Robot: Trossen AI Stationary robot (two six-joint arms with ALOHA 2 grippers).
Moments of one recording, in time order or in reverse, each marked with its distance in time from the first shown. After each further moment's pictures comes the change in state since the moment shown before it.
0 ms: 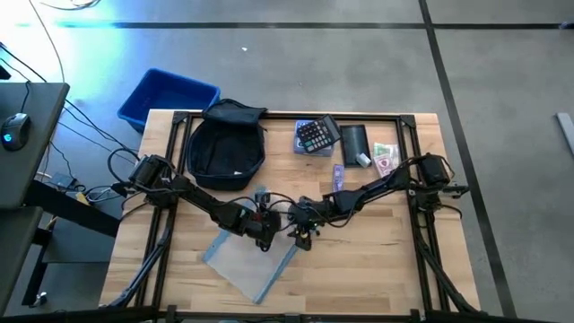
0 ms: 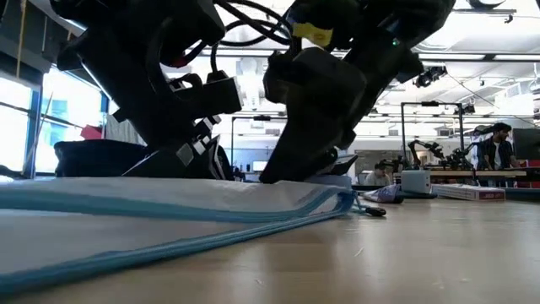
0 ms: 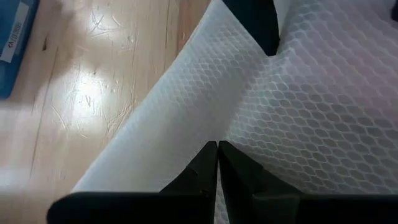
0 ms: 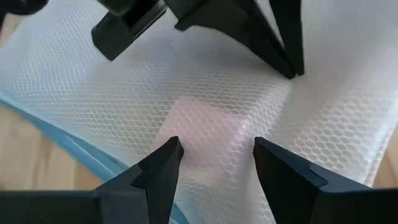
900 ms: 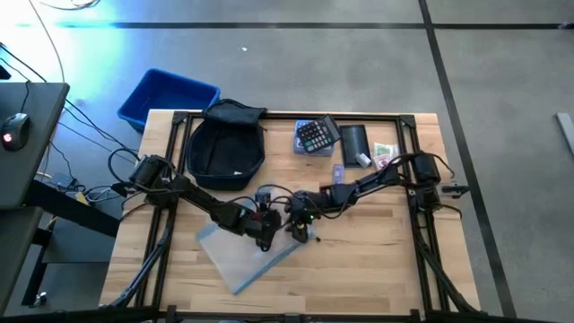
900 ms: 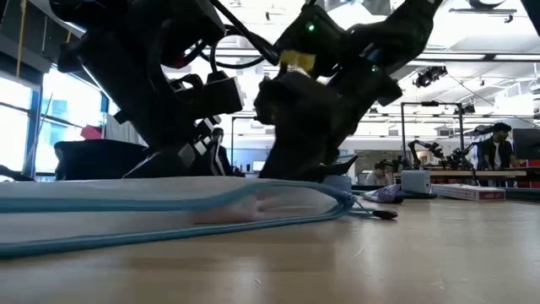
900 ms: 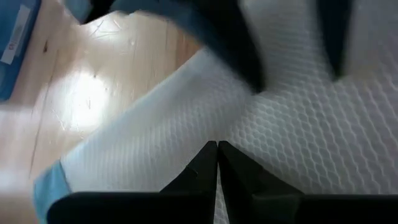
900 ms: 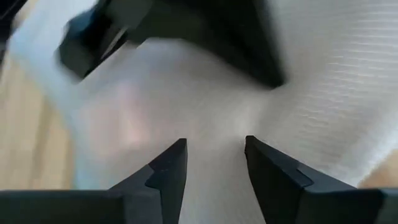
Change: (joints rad) left arm -0.002 0.002 0.000 0.023 0.006 0.002; right arm -0.078 0.050 -0.001 0.046 -0.189 -0.005
